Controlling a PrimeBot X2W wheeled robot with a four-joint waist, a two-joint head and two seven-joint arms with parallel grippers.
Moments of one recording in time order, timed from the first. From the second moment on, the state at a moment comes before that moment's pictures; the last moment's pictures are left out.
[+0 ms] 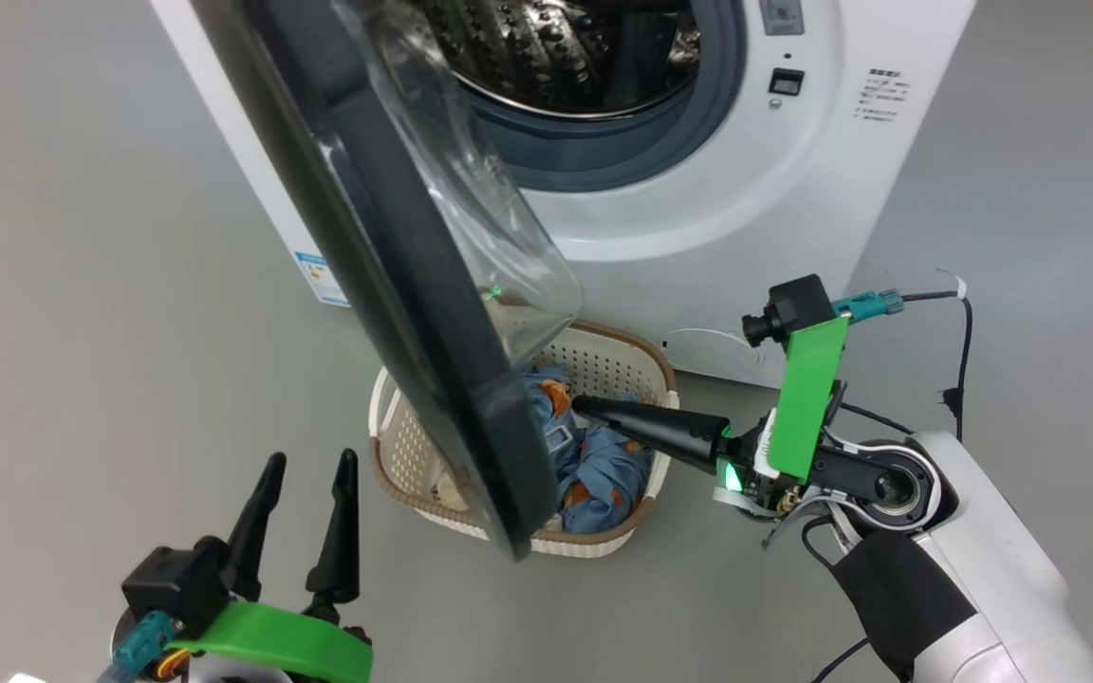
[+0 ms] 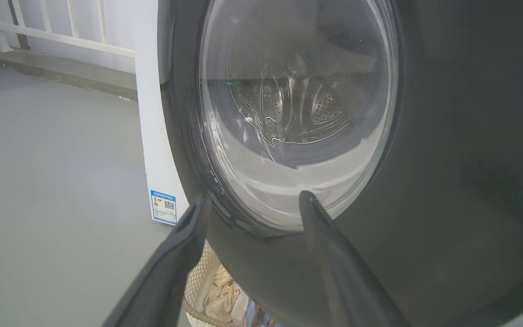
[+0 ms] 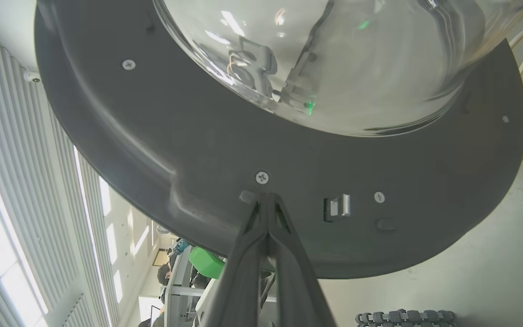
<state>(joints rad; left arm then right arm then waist) -0.12 0.03 -0.17 0.19 -0.39 -0.13 -0.26 -0.58 -0.12 0.39 0.44 1.61 0.13 0.82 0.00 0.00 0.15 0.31</state>
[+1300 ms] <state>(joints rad) -0.04 0.05 -0.08 0.17 -0.34 -0.13 -0.26 -0.25 -0.32 0.36 0.26 1.46 0.13 0.35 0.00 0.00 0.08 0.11</state>
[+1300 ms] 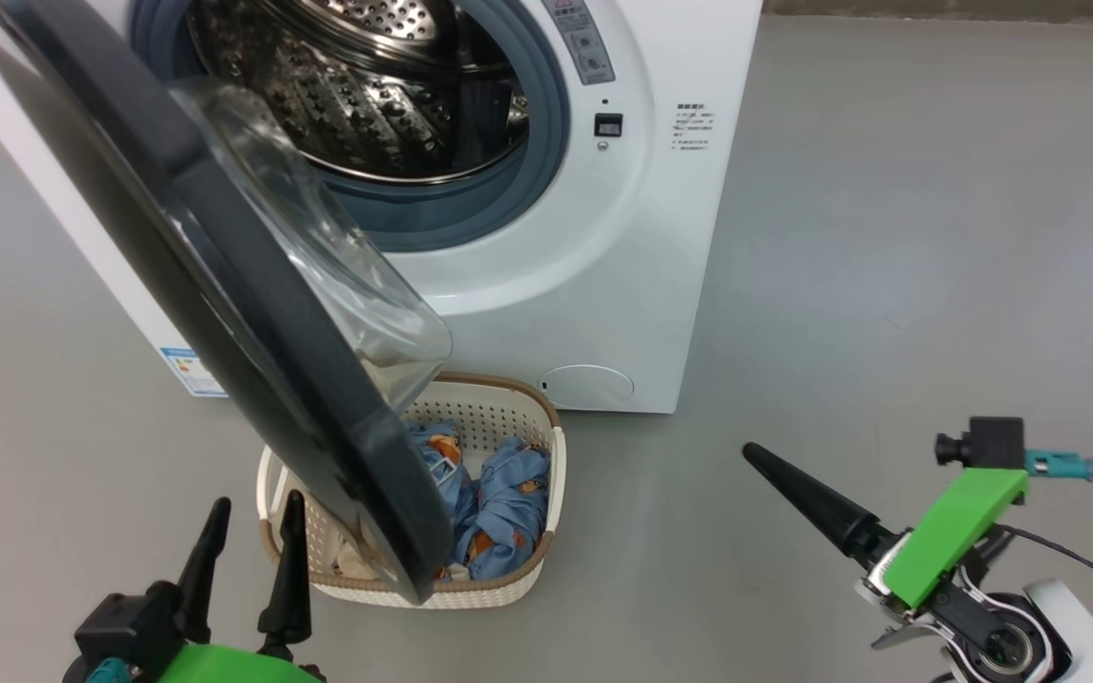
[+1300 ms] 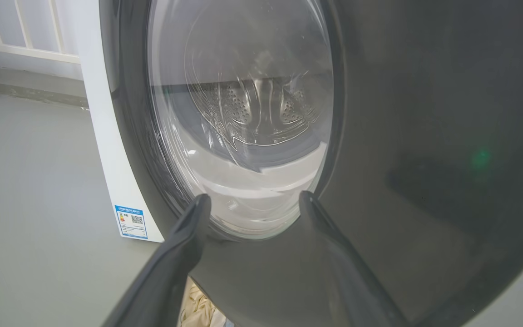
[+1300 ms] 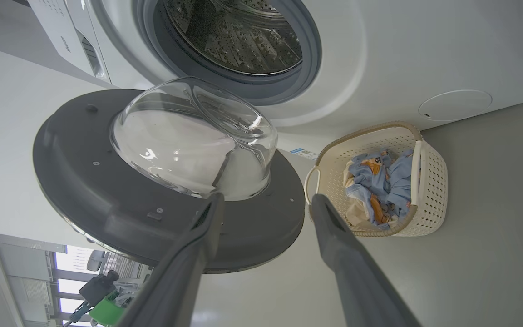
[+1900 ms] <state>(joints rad) 0.00 0.05 -0.07 0.16 -0.34 -0.13 -0.26 -0.21 -0.44 0.50 0.36 1.34 0.13 -0.10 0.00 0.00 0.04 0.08</state>
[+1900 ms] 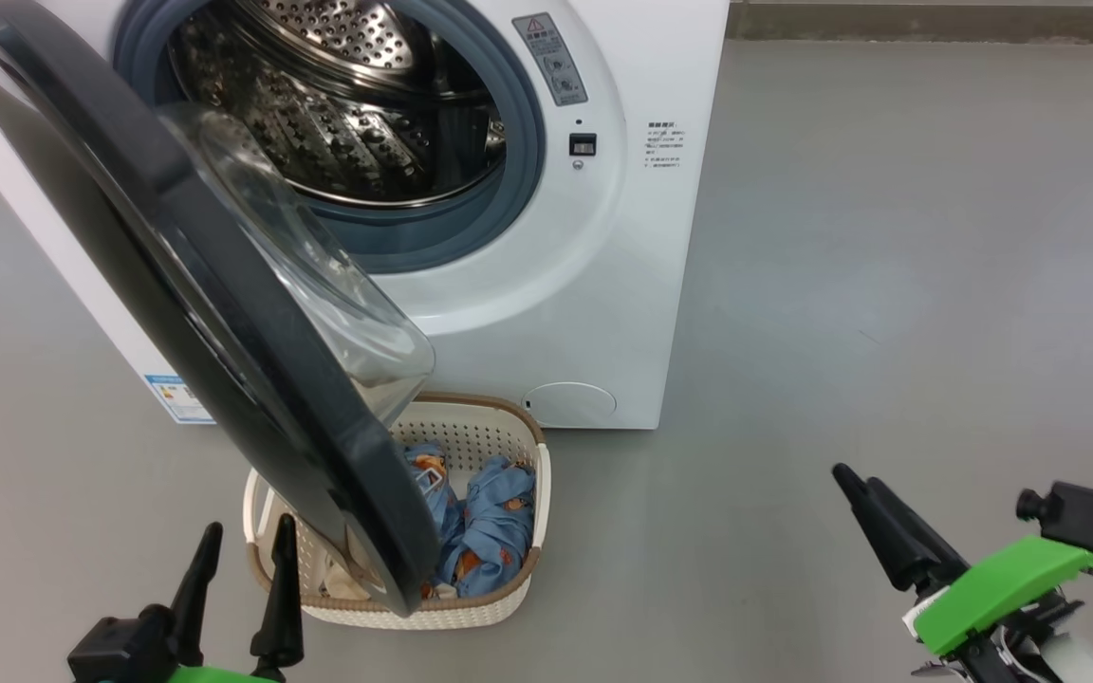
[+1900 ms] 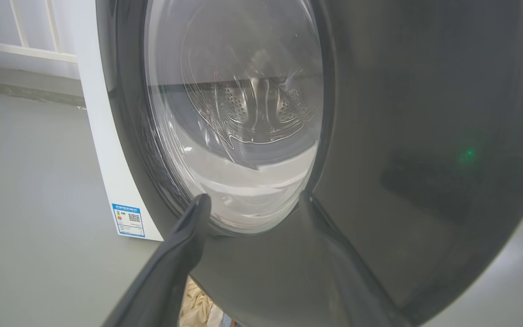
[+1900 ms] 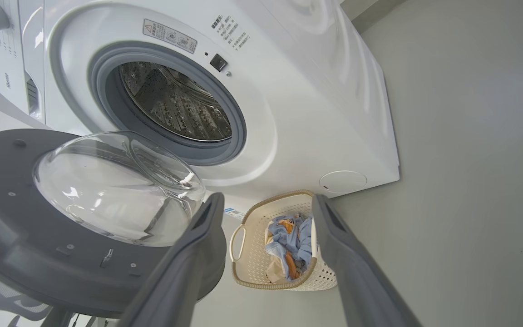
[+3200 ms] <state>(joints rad) 0.02 0.05 -0.05 0.16 -0.34 -0.13 -0.26 0.00 -0.24 0.03 0.34 0.55 0.13 -0.25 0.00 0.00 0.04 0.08</state>
